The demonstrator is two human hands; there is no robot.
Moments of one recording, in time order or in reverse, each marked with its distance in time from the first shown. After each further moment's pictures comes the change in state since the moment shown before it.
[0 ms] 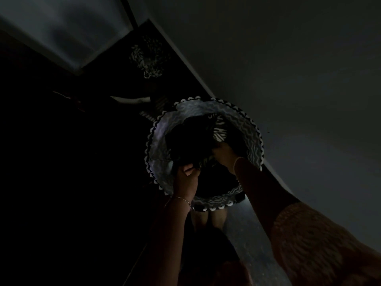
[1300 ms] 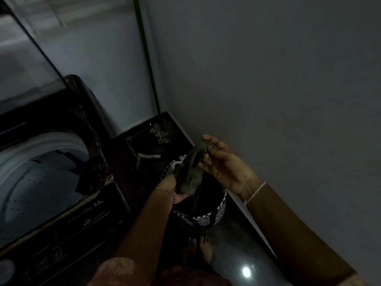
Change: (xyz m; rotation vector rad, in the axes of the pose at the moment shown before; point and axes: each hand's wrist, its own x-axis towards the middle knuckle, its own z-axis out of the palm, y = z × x) left_hand -0.276 0.137 -0.103 -0.742 -0.374 -0.207; right_hand -0.418 -0.158 -0.081 0.948 -0.468 -0.562
